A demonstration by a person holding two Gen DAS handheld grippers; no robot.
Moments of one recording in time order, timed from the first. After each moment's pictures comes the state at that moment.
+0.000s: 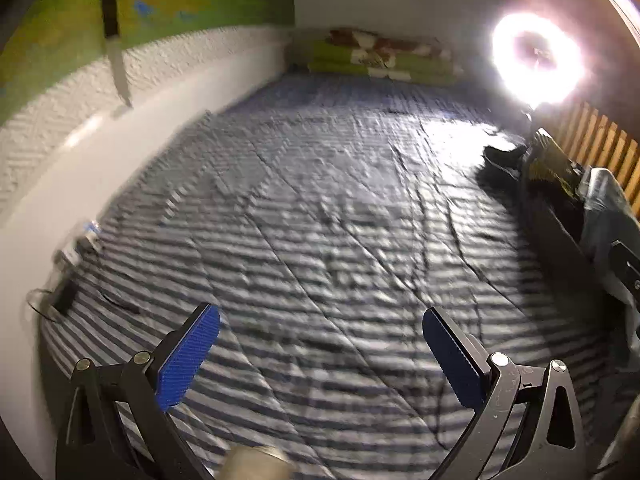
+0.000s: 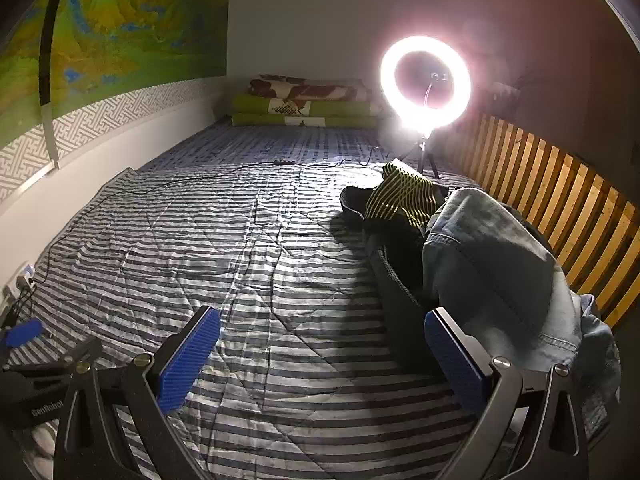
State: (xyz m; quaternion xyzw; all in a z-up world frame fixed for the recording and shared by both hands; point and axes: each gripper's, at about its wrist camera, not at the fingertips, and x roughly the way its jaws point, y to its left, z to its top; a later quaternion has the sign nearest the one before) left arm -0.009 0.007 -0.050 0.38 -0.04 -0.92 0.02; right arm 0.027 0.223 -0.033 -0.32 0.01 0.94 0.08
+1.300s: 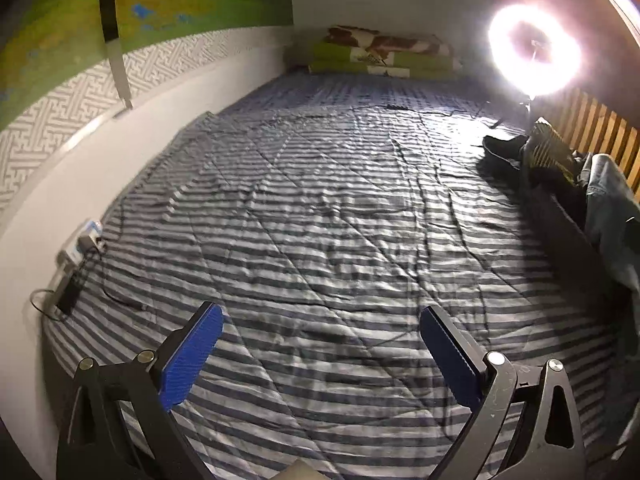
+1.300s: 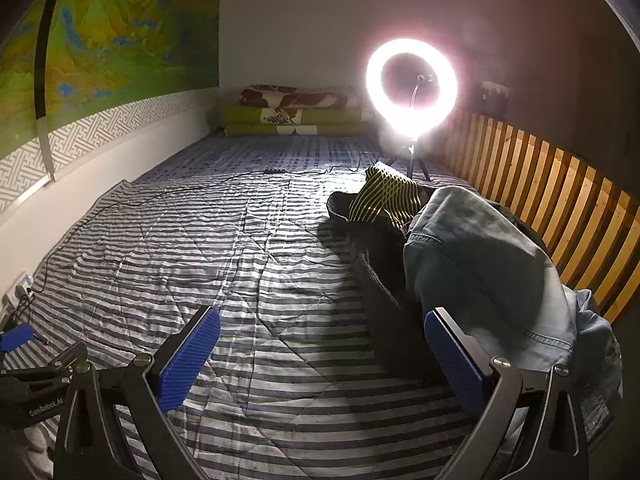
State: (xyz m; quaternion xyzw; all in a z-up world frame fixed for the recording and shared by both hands) left arm -0.002 0.006 -0.065 0.40 -0.03 -0.91 0.00; right arm 0.034 0.245 -0.035 -0.30 0.02 0.95 0.08
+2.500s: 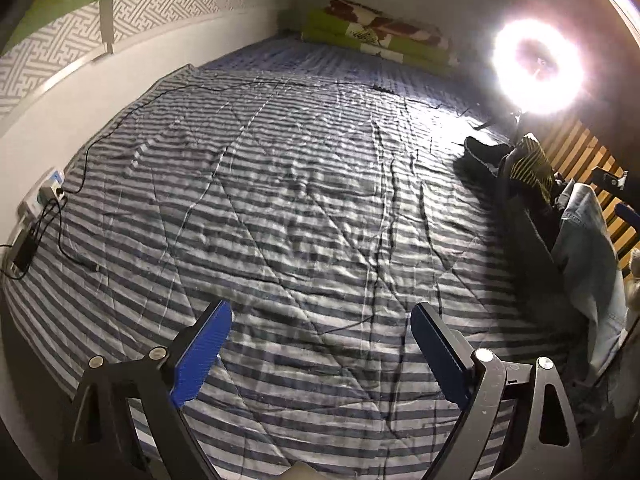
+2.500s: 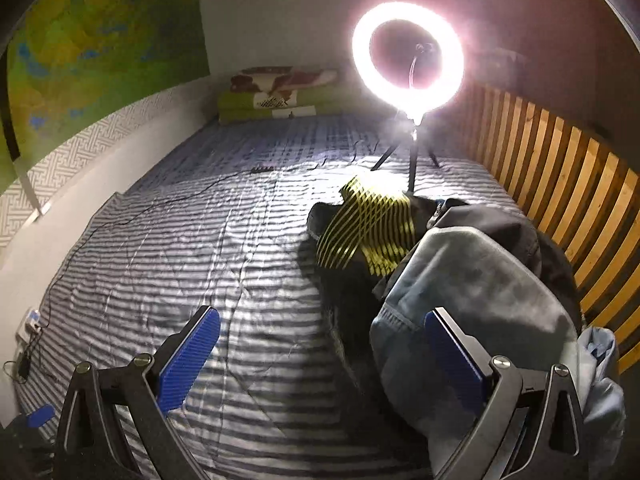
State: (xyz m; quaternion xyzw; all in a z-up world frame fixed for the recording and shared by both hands) left arm -0.018 0.007 -0.067 0.45 0.05 -0.89 -0.04; right arm -0.068 0.335 -0.009 -0.35 0.05 0.93 0.06
